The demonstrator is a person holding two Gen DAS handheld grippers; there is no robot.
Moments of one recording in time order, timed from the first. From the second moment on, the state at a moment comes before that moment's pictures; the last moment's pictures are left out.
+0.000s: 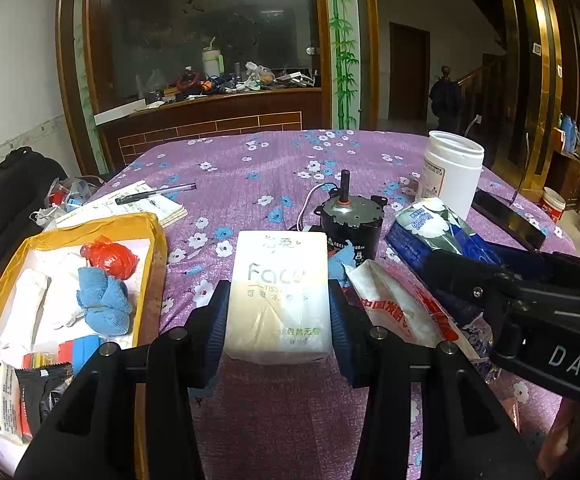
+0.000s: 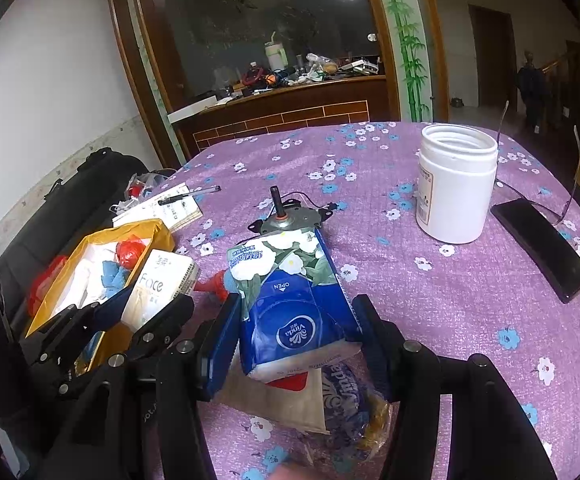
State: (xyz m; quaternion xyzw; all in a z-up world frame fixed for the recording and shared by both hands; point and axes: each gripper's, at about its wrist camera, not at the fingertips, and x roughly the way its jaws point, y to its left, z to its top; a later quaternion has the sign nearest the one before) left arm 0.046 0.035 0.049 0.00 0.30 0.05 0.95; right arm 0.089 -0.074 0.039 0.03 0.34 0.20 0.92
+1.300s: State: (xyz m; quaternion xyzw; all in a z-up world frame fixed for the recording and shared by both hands) left arm 0.007 0.219 0.076 -0.11 0.30 0.17 0.93; right arm 0.074 0.077 0.067 -0.01 0.36 0.31 0.88
